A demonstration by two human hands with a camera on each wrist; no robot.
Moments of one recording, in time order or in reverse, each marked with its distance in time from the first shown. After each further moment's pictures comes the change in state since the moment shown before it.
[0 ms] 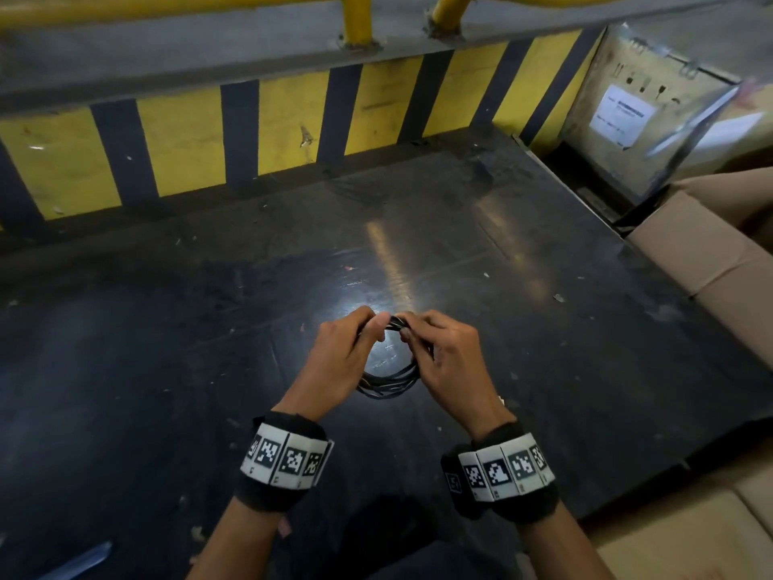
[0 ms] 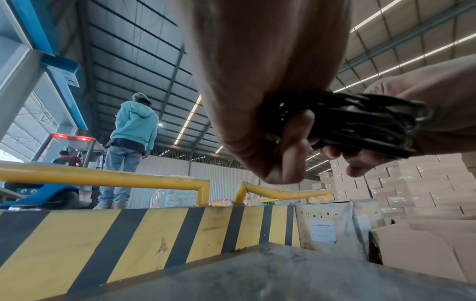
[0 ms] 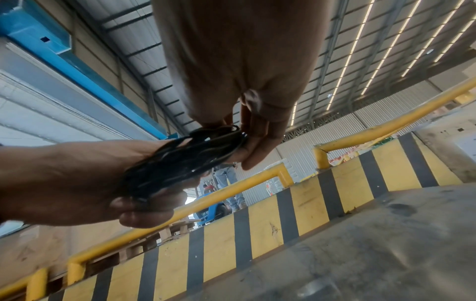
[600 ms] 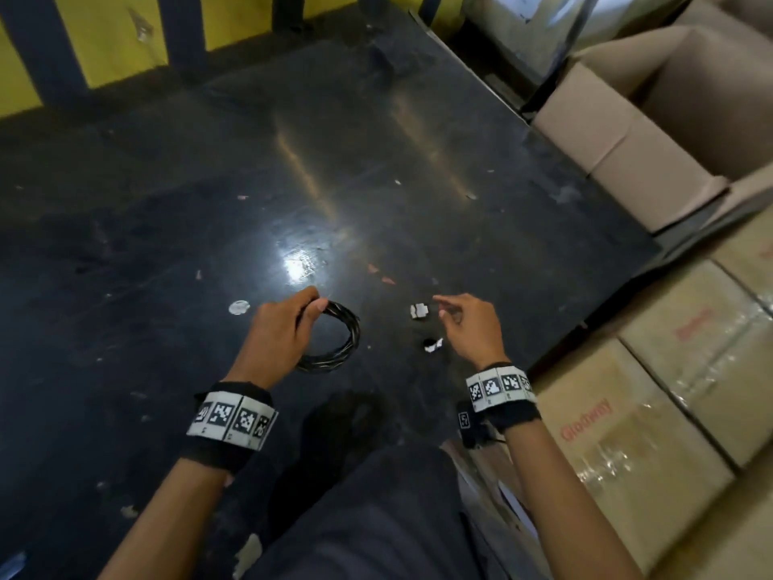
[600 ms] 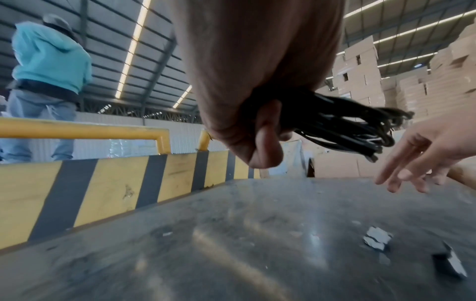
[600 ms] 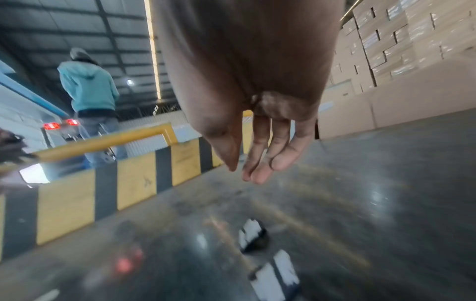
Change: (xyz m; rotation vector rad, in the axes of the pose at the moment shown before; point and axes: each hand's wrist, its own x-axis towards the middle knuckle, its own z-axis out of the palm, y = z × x) left_hand -0.017 -0.067 0.079 0.150 -0.196 0.169; right_hand -0.134 0.150 -0.051 -0.266 -0.079 0.799
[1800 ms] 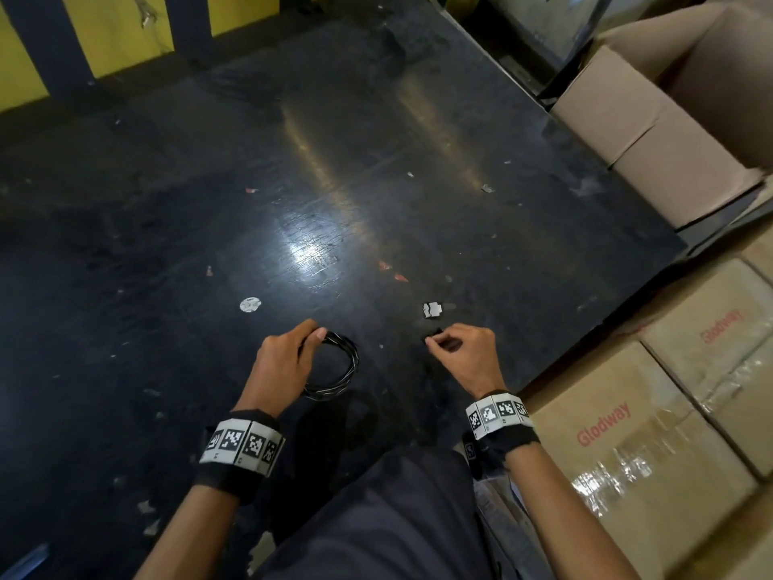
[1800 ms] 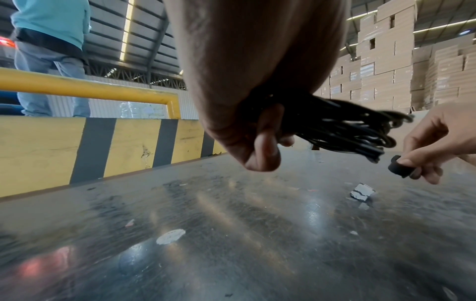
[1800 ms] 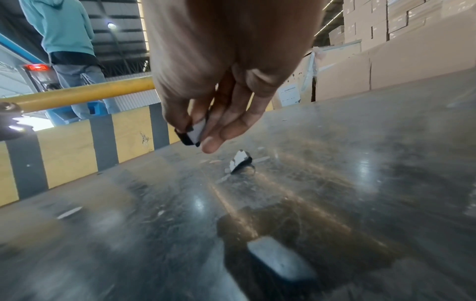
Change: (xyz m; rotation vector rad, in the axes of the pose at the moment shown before) left_hand -0.034 -0.034 0.019 -0.012 -0.075 -0.236; right_hand -0.023 0.011 0.043 0.134 0.108 -0.162
